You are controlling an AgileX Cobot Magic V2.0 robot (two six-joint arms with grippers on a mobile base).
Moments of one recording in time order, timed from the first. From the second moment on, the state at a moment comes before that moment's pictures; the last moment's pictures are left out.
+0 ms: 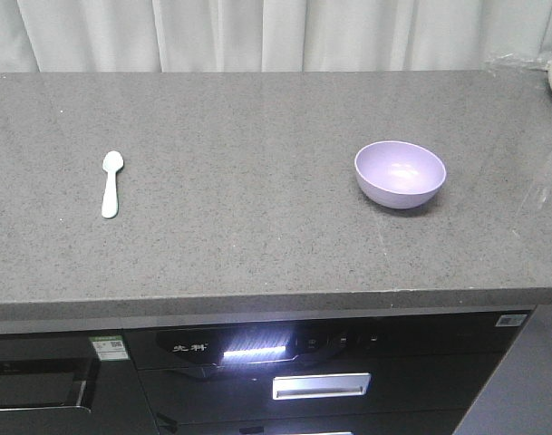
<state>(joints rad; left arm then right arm) -0.08 -0.01 0.03 0.15 0.16 -0.21 -0.07 -0.01 0.03 -0.11 0.06 0.14</state>
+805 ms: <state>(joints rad) -0.08 -0.01 0.03 0.15 0.16 -0.21 -0.07 -0.01 0.03 -0.11 0.06 0.14</state>
